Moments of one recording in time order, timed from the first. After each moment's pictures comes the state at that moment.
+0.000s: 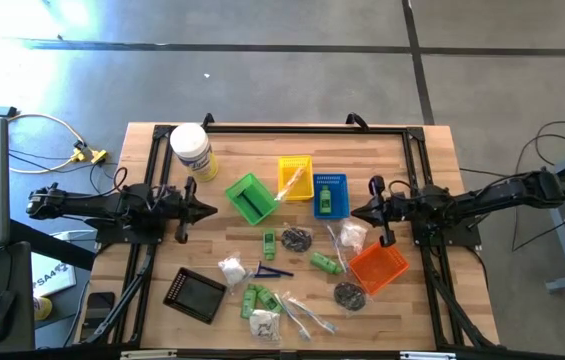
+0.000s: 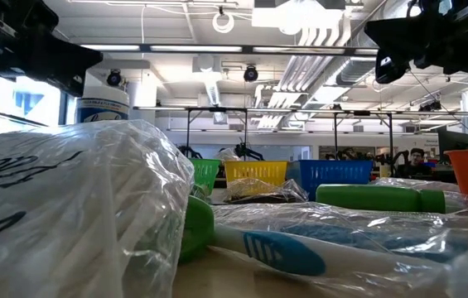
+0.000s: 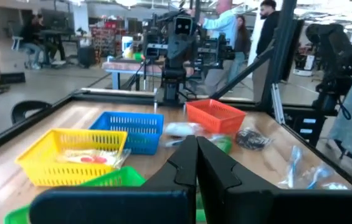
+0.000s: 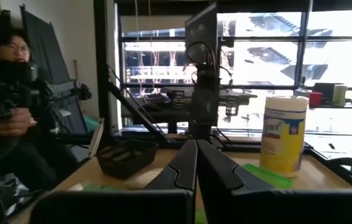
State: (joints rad) left arm -0.05 0.14 0.04 0.19 -0.03 -0.08; right arm 0.06 0.74 0.05 0.90 -0.05 0.00
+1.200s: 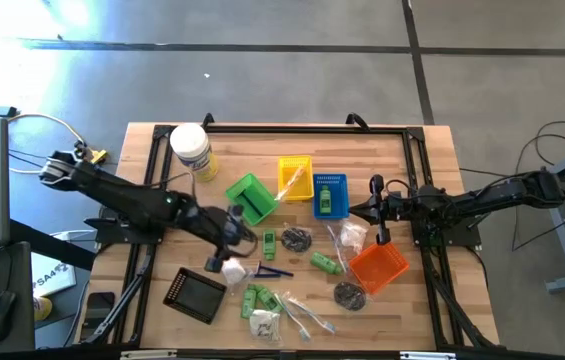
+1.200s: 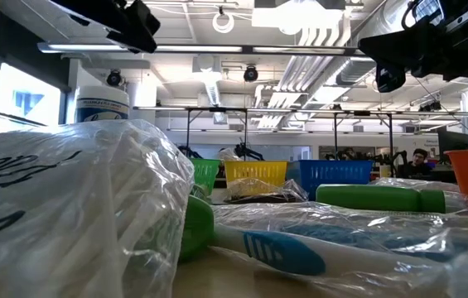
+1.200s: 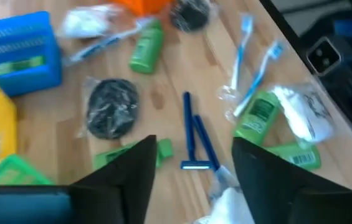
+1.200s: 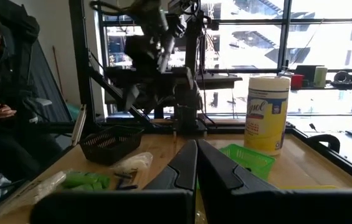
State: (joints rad) left arm -0.30 1.23 0.91 -0.35 -0.01 0.00; right arm 0.06 0.74 0.05 0.83 0.02 0.01
